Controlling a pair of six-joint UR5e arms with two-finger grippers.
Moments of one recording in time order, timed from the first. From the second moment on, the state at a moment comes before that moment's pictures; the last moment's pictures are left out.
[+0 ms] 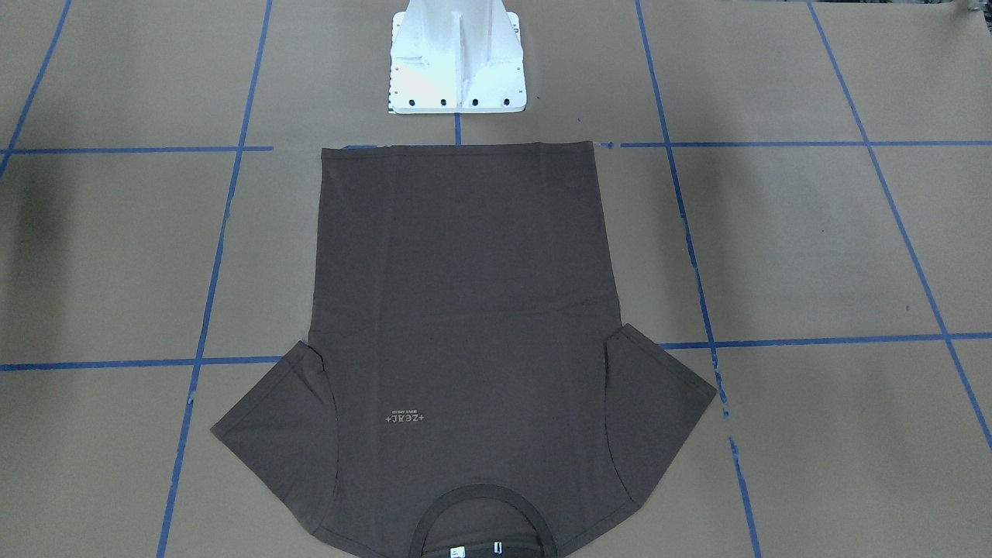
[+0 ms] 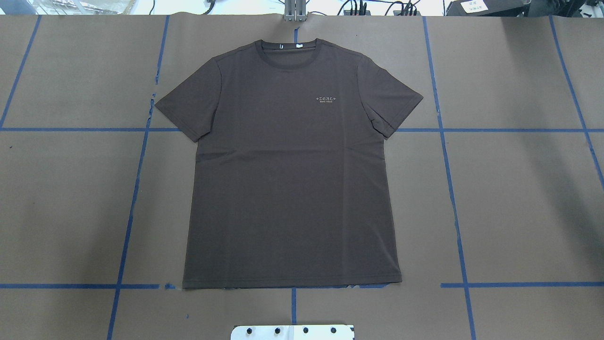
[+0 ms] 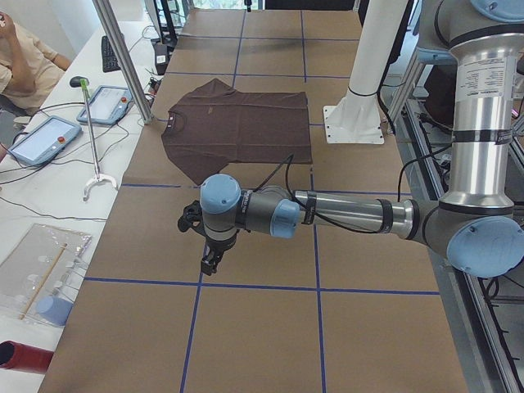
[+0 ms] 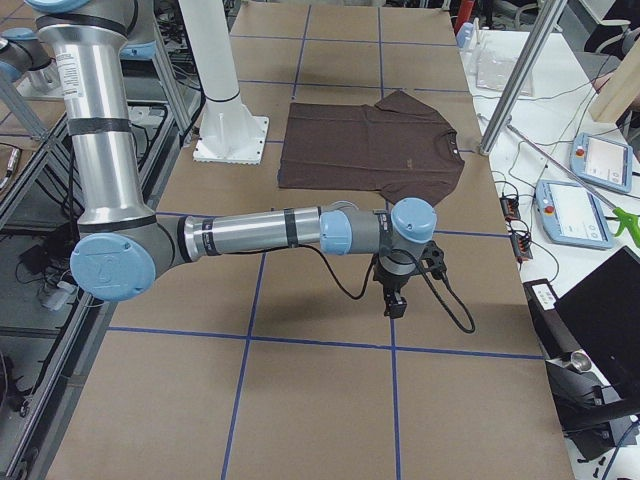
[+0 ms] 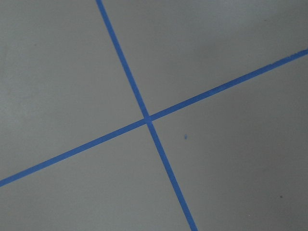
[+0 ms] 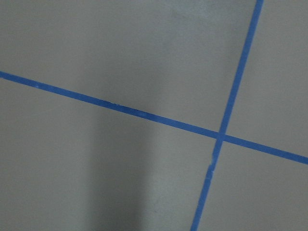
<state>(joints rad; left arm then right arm) -1.54 -1.53 -1.70 -1.69 -2.35 0.29 1.47 -1.46 1.60 -1.65 2.40 -0.16</state>
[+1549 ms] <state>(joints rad) -1.51 -1.52 -1.71 -1.80 -2.45 0.28 0.90 -1.04 1.24 -0.98 1.89 1.24</state>
